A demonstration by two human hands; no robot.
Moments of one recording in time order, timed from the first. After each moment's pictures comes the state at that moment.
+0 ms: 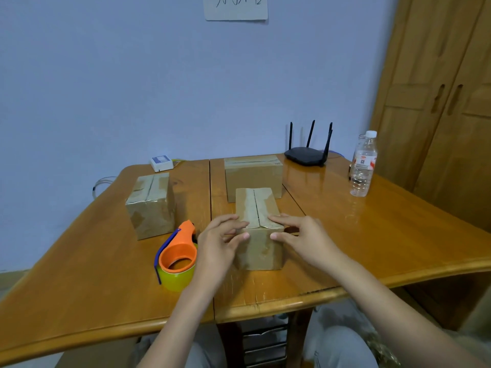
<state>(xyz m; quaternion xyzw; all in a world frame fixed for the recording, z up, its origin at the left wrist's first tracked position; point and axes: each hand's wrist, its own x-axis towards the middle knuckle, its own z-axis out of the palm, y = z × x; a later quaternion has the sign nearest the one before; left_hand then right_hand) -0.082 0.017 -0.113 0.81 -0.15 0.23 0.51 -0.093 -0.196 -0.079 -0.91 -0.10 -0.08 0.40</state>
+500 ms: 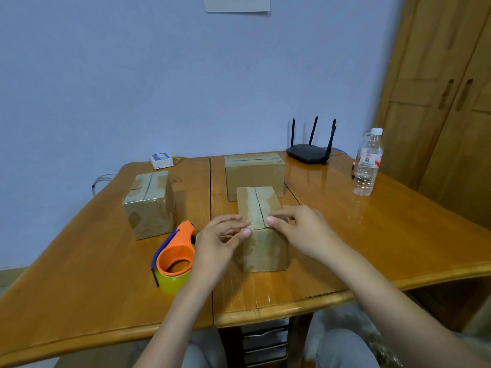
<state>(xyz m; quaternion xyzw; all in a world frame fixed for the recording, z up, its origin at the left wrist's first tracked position) -0.074 0.021 -0.110 0.79 -0.16 0.21 0.54 -0.086 -0.185 -0.053 -0.93 -0.10 -0.11 0.33</state>
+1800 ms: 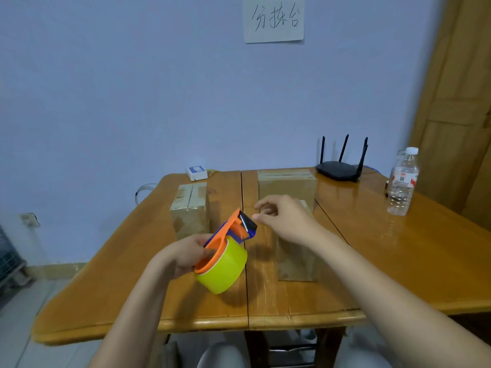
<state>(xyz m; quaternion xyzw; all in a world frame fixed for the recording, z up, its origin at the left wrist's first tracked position) -0.076 0.150 -0.073 0.82 -0.05 -0.17 0.54 -0.068 -0.099 -0.015 -0.90 -0.18 -0.10 0.37</state>
